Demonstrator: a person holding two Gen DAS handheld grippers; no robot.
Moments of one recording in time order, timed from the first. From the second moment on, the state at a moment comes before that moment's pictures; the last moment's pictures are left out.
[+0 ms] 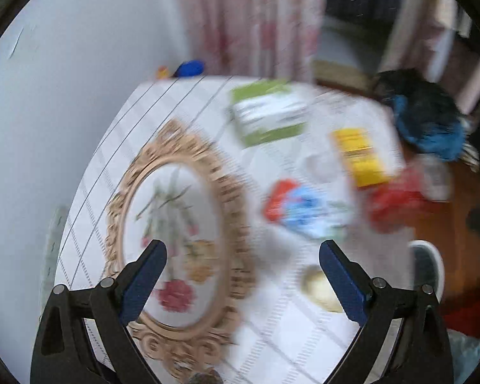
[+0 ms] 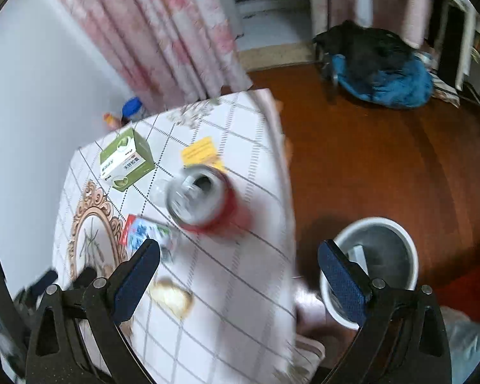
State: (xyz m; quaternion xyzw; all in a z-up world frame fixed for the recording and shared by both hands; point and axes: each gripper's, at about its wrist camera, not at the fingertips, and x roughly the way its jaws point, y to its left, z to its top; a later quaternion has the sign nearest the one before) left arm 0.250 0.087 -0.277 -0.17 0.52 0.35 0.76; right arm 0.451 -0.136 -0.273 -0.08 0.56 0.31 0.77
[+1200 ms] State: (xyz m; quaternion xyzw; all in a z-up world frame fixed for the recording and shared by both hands) left arm 0.256 0.132 -0.349 -0.26 0.59 0.28 0.71; right arm 0.477 -0.093 -0.327 -0.11 0.62 0.27 0.73
